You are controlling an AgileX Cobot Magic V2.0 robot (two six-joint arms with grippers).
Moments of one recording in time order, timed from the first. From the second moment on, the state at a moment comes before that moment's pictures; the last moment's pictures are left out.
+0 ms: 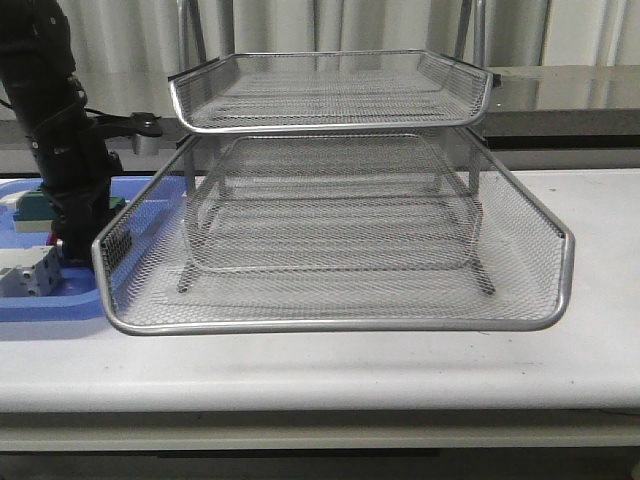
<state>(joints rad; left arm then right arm) -0.11 2.35 -1.96 -0.10 1.12 1.07 0.02 0.42 -0.77 0.10 1.05 -0.07</state>
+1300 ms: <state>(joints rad) -0.11 2.26 -2.22 -0.06 1.24 1.01 0.02 0.42 -0.77 0.10 1.05 -0.07</state>
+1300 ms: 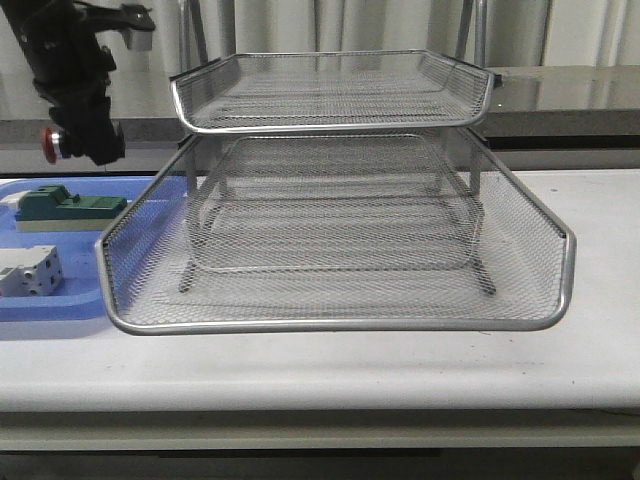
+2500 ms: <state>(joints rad) -0.11 1.59 -1.59 -0.32 1.25 0.77 0.02 0.42 -0.77 0.10 1.05 -0.07</state>
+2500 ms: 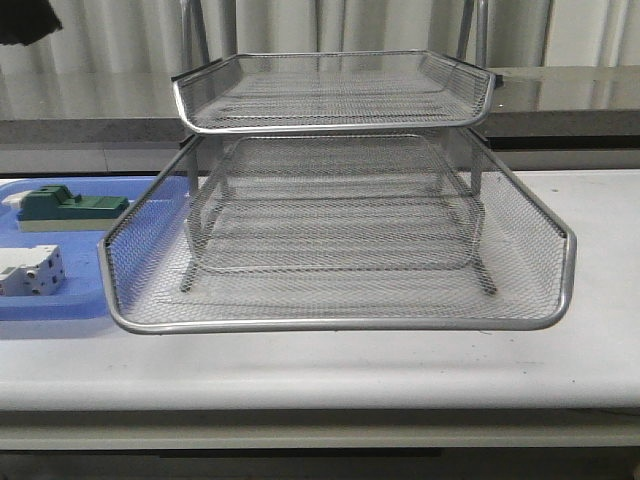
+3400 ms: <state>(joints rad) -0.60 1.79 -1.59 -0.34 1.07 0.81 0.02 0.42 -0.77 0.10 1.05 -0.07</state>
